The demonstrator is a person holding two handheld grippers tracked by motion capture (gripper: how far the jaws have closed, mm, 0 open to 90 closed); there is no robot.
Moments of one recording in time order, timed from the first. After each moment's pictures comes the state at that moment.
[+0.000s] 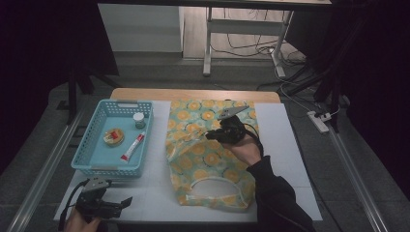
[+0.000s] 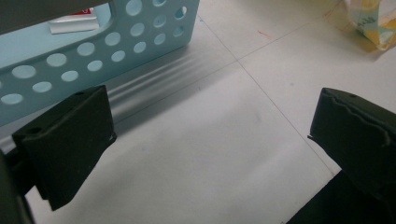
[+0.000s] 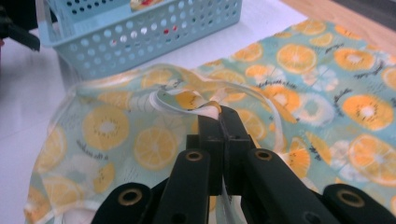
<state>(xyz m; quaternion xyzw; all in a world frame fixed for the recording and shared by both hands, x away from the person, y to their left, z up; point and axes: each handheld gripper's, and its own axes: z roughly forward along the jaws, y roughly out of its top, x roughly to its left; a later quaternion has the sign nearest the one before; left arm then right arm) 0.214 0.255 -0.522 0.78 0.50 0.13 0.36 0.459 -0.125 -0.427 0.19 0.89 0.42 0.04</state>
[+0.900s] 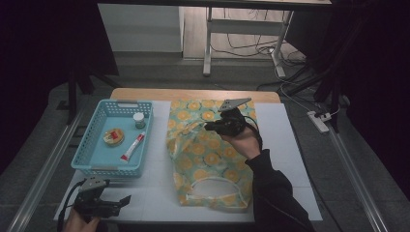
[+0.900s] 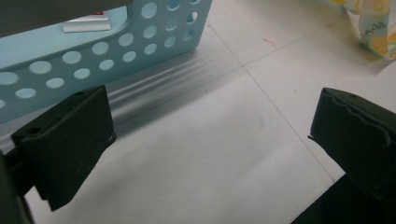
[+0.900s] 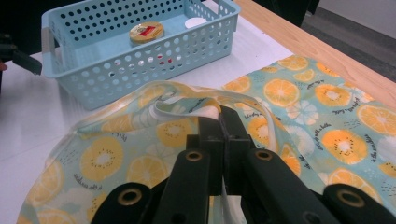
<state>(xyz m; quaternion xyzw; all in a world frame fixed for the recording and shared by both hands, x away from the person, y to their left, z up) 0.212 0.258 -0.521 0.76 0.52 0.13 0.37 0.467 -0.122 -0.410 0.17 0.87 0.45 0.06</state>
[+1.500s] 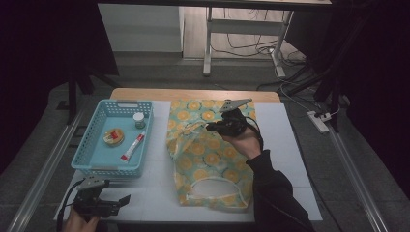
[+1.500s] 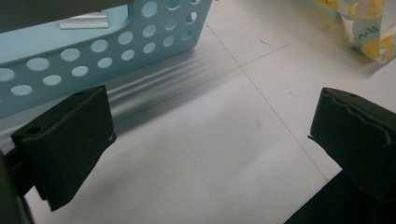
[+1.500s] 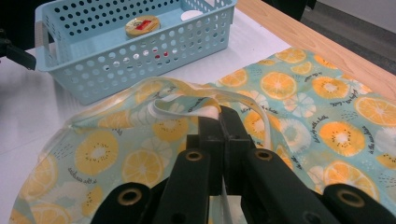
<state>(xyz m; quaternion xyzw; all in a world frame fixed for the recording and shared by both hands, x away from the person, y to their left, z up) 0.214 0.262 -0.520 0.76 0.52 0.12 0.37 0.470 -0.127 -0.414 0.18 0.87 0.45 0.06</state>
